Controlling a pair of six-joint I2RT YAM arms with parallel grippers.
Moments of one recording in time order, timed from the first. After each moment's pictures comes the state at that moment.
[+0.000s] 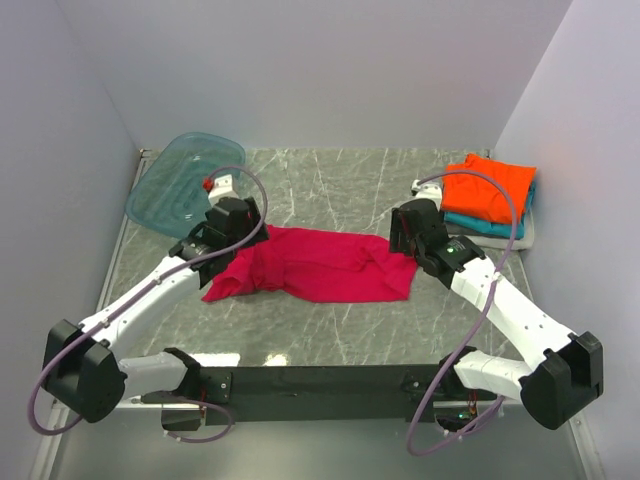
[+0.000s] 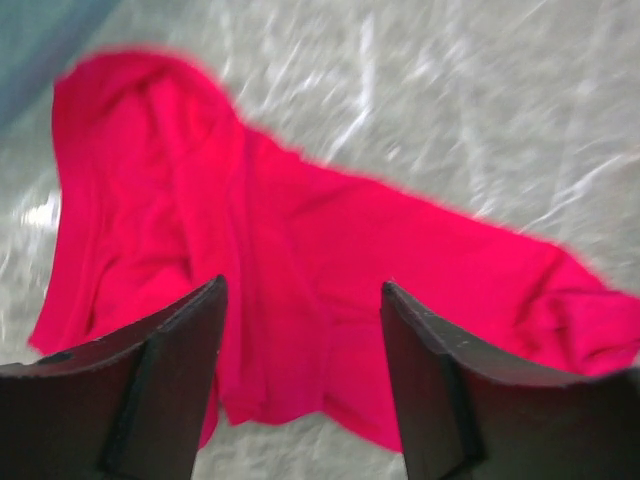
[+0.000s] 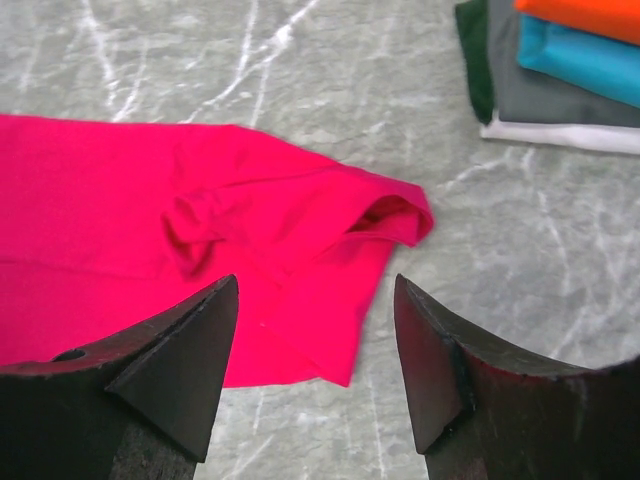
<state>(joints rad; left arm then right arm) -0.52 1.19 0.92 -0.30 -0.37 -0.64 0.49 1.13 0.93 -0.55 0.44 0.36</state>
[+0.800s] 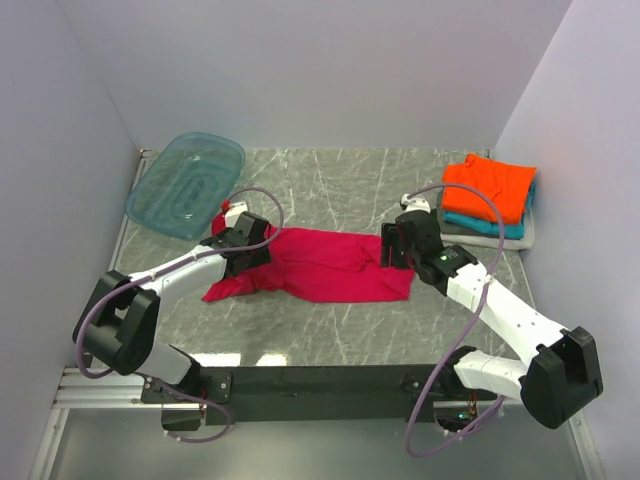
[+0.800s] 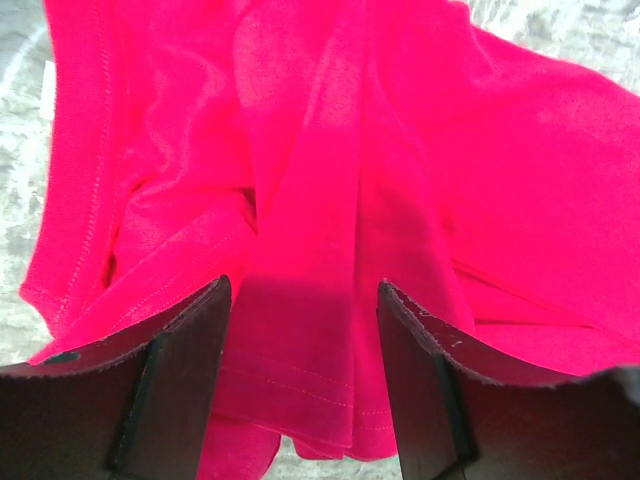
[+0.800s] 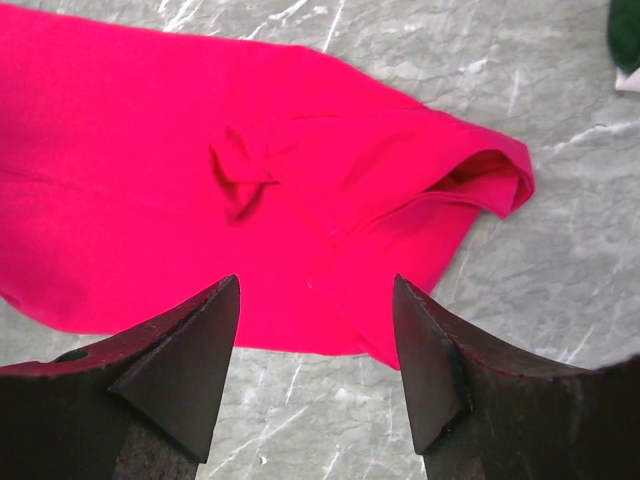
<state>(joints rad) -0.52 1.46 0.83 -0.32 -0.40 -0.70 0.50 1.14 0.81 -0.47 0.25 0.39</state>
